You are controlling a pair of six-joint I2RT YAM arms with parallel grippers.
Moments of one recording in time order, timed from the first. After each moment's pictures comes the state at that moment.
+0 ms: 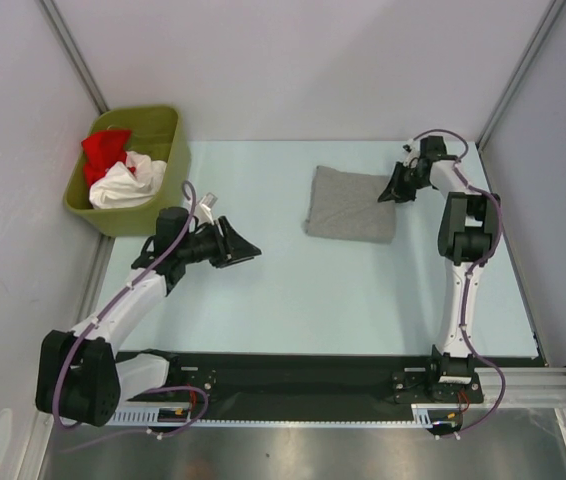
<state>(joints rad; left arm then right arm) -0.22 1.15 0.67 -0.07 0.72 -0.71 -0.05 2.42 1.98 -0.65 -0.53 0.23</state>
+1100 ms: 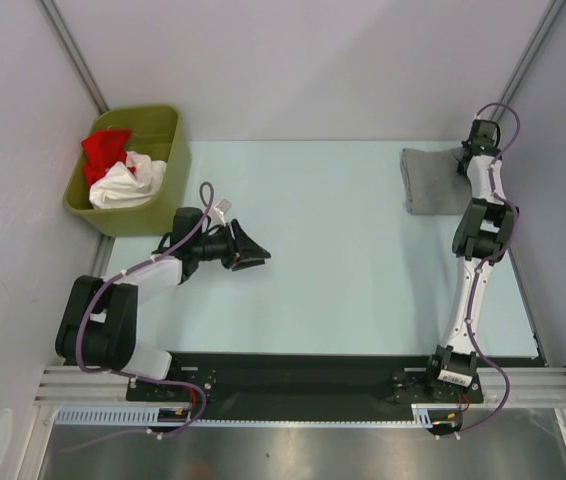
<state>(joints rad) -0.22 1.44 0.65 0.17 0.87 -0.81 -0.27 2.66 2.45 -0.56 0.23 -0.06</state>
